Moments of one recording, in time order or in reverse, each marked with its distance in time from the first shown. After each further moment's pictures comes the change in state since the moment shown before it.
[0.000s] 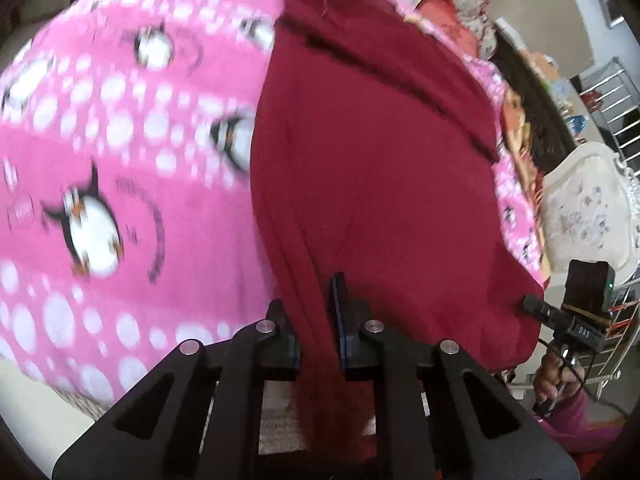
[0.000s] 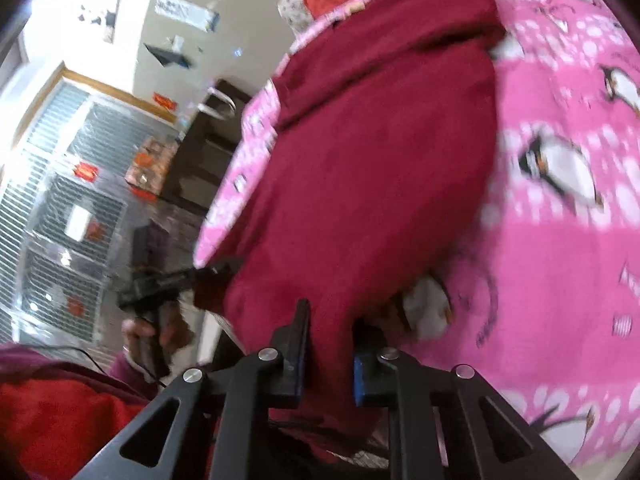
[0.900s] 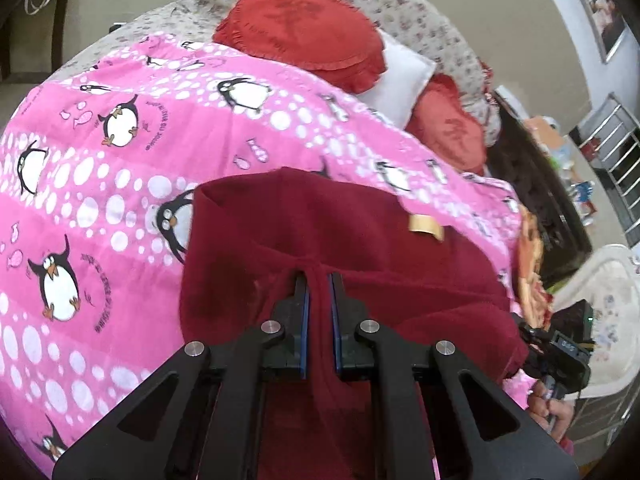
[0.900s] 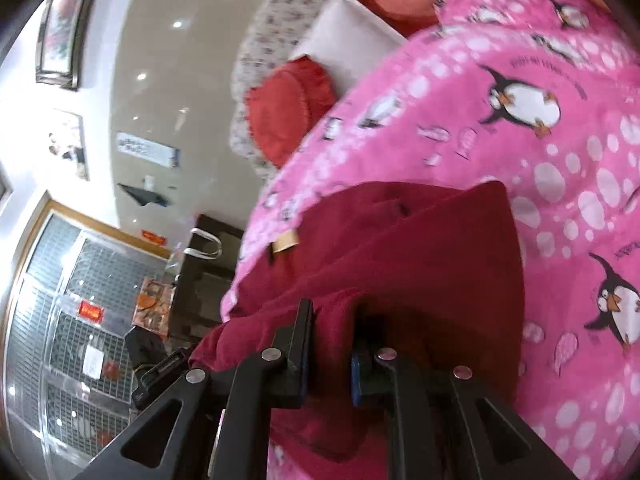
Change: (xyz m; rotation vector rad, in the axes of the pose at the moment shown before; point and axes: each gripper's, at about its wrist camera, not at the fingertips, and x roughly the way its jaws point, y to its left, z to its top) left arm 0.076 -0.038 0.267 0.013 -0.238 0.029; right arm 0.008 -0.098 0.258 0.243 -0.321 0.021
